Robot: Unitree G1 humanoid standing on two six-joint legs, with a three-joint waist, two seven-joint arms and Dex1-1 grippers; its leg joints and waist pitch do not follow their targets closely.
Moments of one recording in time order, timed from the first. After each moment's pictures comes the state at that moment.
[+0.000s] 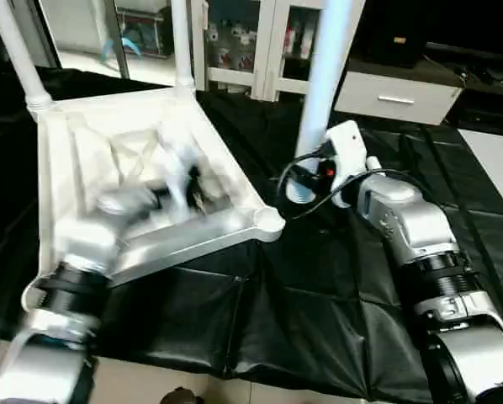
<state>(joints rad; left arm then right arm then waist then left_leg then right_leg) -0.62 0.39 -0.19 0.37 -0.24 0.45 -0.85 -0.73 -0.25 0.07 0.49 0.17 0.45 0.51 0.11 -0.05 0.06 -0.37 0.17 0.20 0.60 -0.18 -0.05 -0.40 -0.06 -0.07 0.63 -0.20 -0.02</state>
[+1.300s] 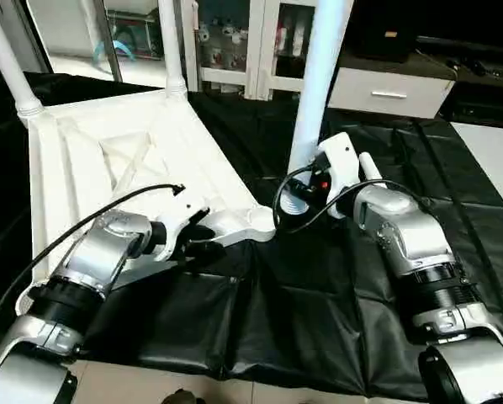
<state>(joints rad) -0.57 0.50 -0.31 0.39 -0.06 0.49 -0.97 -0.69 -0.22 0.09 0.44 0.17 0.45 0.58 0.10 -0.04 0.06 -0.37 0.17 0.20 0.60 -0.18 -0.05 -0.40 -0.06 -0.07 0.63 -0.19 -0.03</state>
